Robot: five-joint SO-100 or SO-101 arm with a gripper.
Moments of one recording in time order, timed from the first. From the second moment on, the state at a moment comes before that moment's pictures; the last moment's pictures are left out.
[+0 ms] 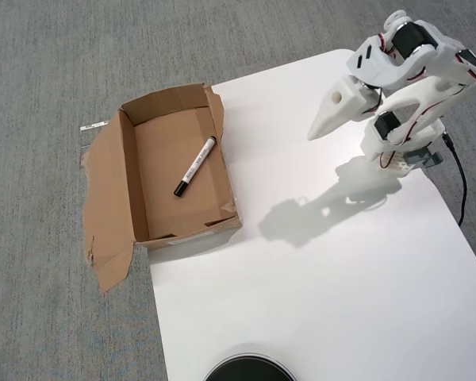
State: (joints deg) arm -4.2 144.3 109.6 88.2 174.6
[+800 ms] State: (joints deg) arm -4.4 176.9 144.7 88.0 174.6
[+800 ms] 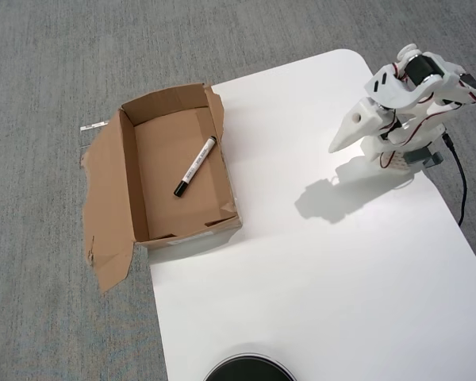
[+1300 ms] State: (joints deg) arm -4.4 192.3 168.1 73.9 174.6
